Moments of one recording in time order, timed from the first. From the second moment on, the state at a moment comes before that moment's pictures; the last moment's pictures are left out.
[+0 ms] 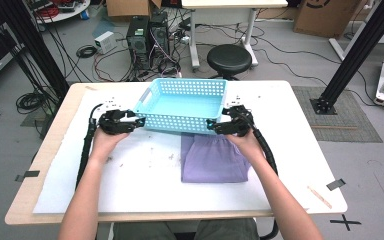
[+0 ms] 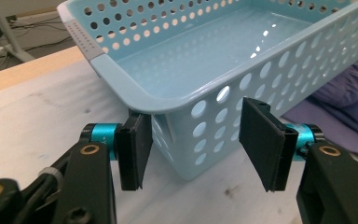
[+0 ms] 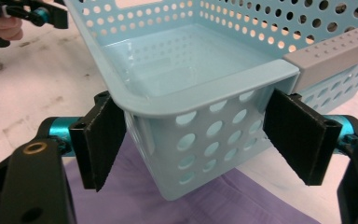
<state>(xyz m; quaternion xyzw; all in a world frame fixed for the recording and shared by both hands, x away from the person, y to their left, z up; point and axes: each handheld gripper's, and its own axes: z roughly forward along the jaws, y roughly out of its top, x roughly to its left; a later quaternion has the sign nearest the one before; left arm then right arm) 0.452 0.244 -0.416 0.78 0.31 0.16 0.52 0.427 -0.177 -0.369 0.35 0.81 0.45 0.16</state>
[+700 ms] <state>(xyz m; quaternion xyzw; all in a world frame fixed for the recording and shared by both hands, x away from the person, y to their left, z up) 0.439 0.167 -0.416 0.78 0.29 0.17 0.53 0.439 -0.257 -0.395 0.39 0.80 0.41 0.18</state>
